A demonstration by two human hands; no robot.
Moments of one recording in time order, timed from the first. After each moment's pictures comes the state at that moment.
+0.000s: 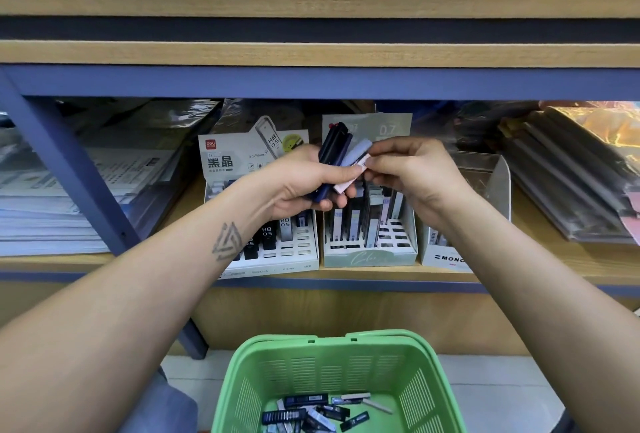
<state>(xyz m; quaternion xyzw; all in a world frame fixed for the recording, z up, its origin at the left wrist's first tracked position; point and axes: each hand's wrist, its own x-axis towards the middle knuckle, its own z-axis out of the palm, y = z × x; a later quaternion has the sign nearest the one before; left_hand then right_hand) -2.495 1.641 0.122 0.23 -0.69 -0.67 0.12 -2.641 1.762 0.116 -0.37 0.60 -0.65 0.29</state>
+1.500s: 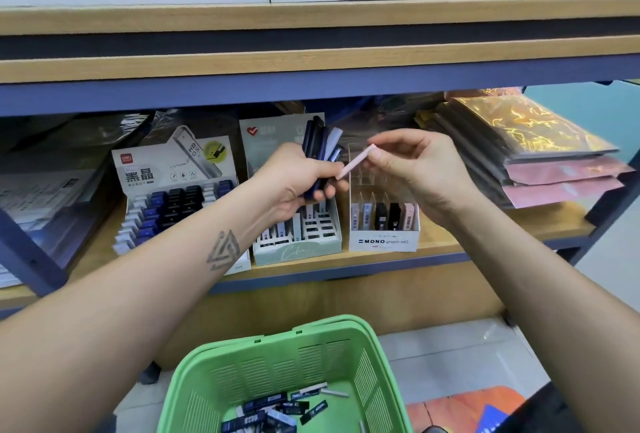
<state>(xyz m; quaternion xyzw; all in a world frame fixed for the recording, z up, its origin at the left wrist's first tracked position) -2.567 1.725 0.130 0.28 -0.67 -0.67 0.18 -2.704 1.877 0.119 -0.43 0.57 -0.68 0.18</state>
